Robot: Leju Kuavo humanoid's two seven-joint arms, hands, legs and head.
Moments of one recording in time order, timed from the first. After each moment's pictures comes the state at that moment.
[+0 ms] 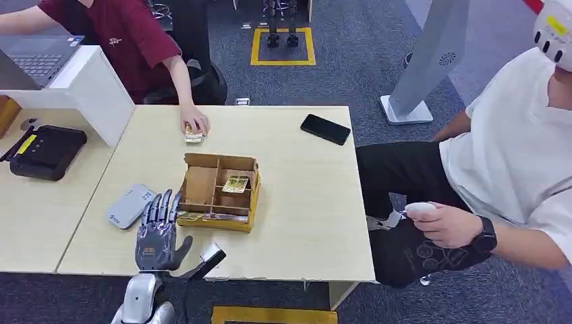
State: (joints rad) left arm -0.10 -0.04 -0.10 -1.11 -1.47 0.68 0.01; right arm -0.07 0.16 -0.92 -0.21 1.56 -0.24 0.02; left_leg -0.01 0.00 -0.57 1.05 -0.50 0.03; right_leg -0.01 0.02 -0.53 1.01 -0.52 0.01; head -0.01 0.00
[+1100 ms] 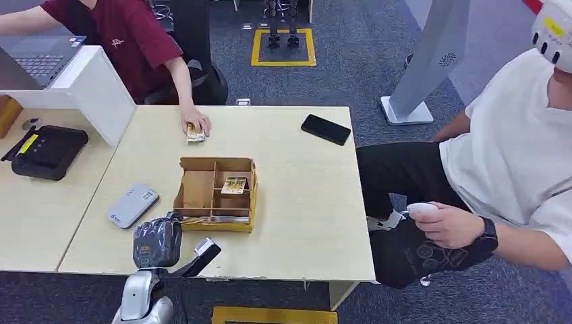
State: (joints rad) left arm -0.13 -0.05 -0.06 -1.04 -1.38 0.68 -0.05; right arm -0.07 0.16 -0.92 -0.21 1.57 -0.24 0.03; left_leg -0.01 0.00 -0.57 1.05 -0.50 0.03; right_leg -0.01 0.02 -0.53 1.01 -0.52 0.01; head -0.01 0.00
